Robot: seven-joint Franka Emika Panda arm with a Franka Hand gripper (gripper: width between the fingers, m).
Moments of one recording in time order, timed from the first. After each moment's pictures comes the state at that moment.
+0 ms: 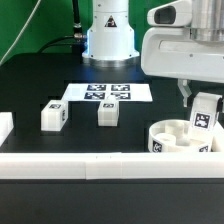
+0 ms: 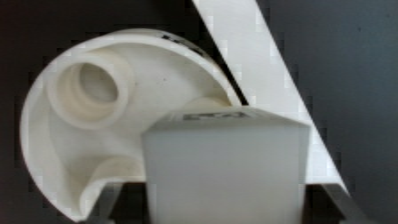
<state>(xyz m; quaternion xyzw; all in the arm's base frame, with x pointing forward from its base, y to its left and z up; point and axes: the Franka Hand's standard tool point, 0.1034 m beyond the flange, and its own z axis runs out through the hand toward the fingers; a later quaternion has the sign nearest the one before) 0.612 0.118 0.074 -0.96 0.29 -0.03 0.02</state>
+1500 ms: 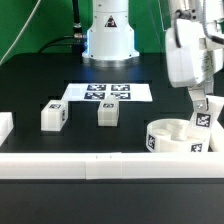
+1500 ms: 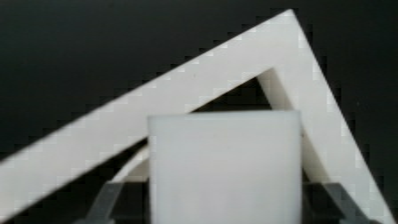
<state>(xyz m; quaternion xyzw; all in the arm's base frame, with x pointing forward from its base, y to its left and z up) 0.612 0.119 0.074 -0.45 0.87 0.00 0.18</state>
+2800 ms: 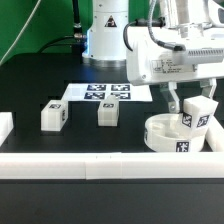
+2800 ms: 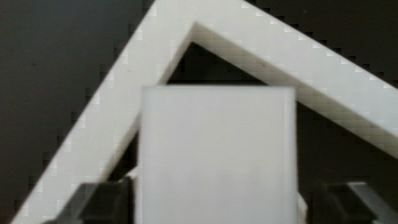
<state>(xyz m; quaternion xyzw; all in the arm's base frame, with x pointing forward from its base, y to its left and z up) 0.600 0.092 0.066 -0.27 0.94 -0.02 0.22</state>
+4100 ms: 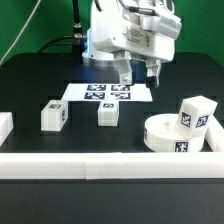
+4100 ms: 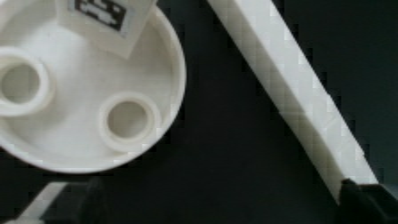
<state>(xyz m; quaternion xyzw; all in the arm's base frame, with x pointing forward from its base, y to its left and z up) 0.573 0.017 0.100 -0.47 0.86 -0.08 0.20</state>
